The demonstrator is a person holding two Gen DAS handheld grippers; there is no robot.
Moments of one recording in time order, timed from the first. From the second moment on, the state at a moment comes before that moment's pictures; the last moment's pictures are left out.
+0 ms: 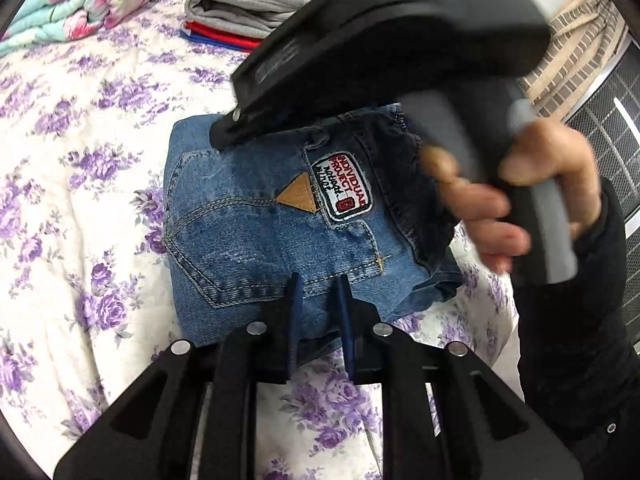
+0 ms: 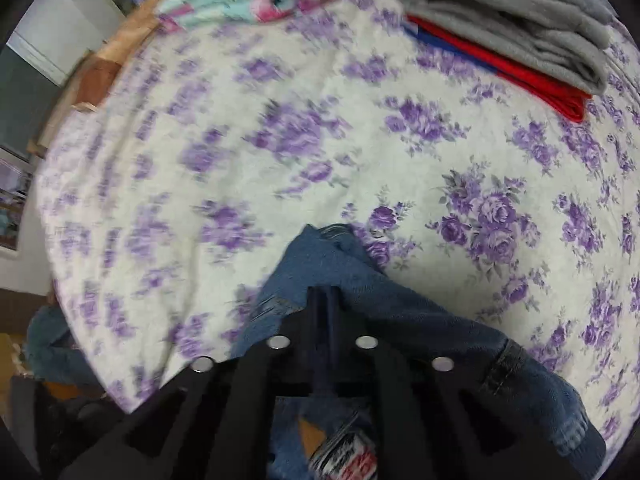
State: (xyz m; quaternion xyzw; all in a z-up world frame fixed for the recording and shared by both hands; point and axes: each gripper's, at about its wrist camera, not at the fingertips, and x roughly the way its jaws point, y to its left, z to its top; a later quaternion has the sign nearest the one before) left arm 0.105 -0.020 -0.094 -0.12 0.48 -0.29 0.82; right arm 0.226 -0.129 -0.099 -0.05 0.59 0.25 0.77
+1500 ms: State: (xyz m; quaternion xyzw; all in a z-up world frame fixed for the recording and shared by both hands) left arm 0.175 0.012 -0.143 -0.23 0.57 -0.27 0.74; right arm 0.143 -0.316 -0.174 0.31 0.53 0.21 0.77
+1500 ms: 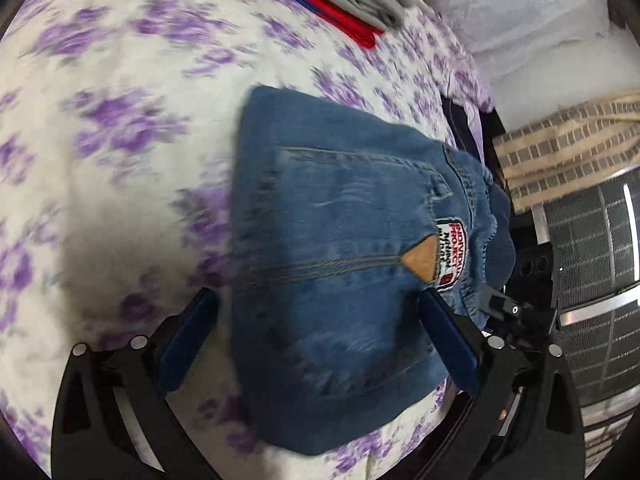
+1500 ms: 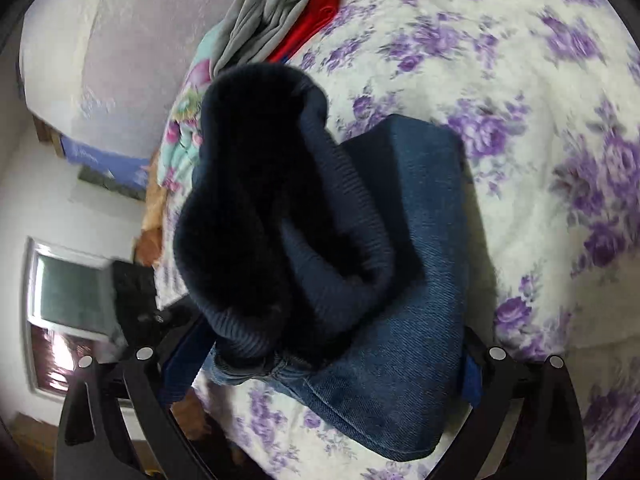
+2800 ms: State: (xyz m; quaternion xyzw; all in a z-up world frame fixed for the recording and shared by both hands) left arm 0.589 -0.015 -0.011 -0.11 0.51 -0.13 0.84; right arm 0.540 -0.255 -0.032 0.10 0.41 0.15 0.89
